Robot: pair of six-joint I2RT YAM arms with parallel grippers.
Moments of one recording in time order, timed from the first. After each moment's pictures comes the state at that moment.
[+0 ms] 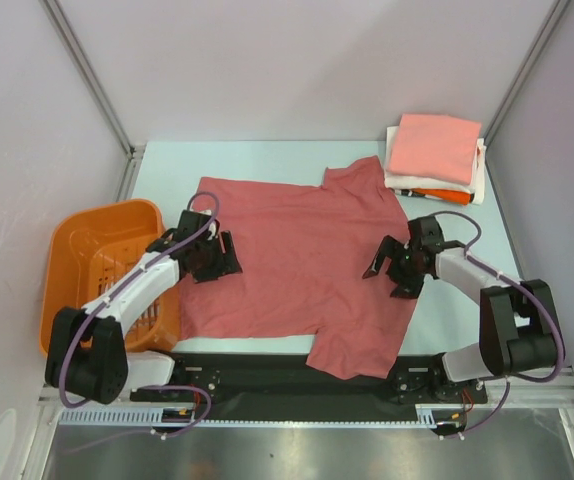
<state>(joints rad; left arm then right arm) -0.28 1.26 0.79 -0.55 0.09 -0.50 0.19 1.41 0.72 -0.45 -0.26 0.66</state>
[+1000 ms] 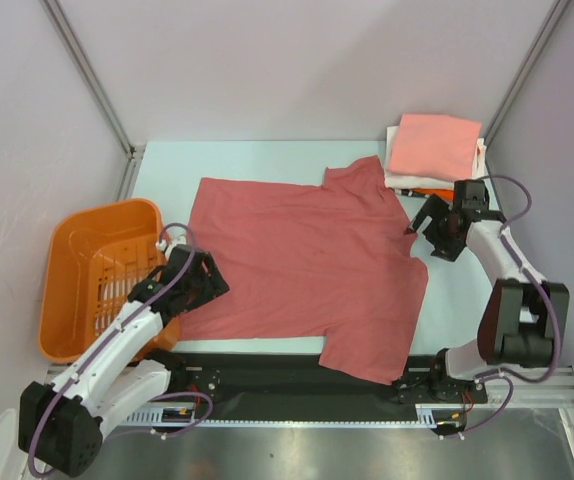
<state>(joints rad) -0.38 0.90 0.58 -0.64 -0.16 -0.78 -0.11 1.49 1.02 -0.55 -0.16 0.56</state>
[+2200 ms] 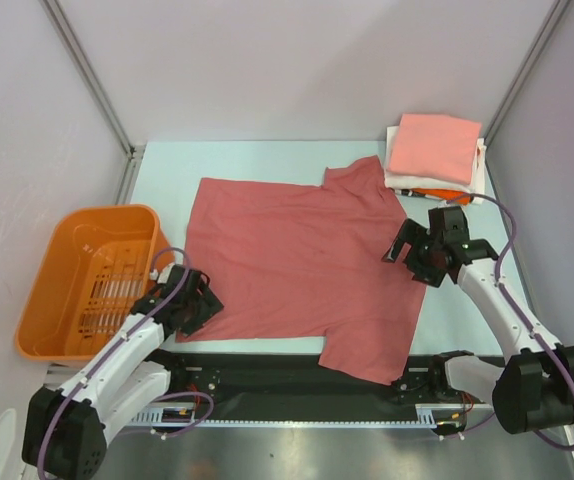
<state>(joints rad) -0.32 0.83 0.39 -0.66 -0.12 -0.97 0.15 1.13 0.85 -0.69 -0.12 0.64</state>
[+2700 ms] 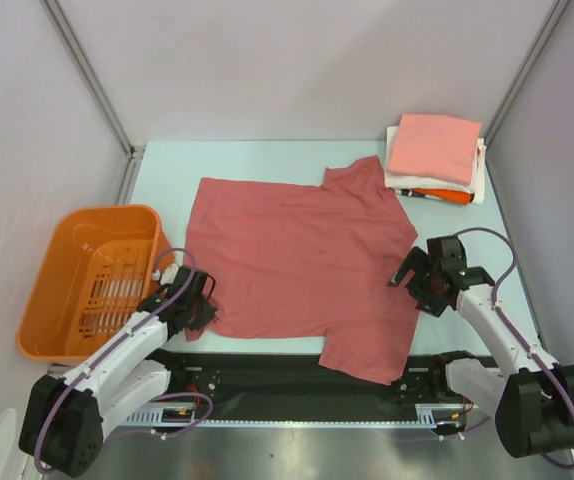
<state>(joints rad) -0.38 0.86 0.36 -0.63 -0.20 -1.02 0.15 1.01 0.63 -0.67 -0.03 0.77</state>
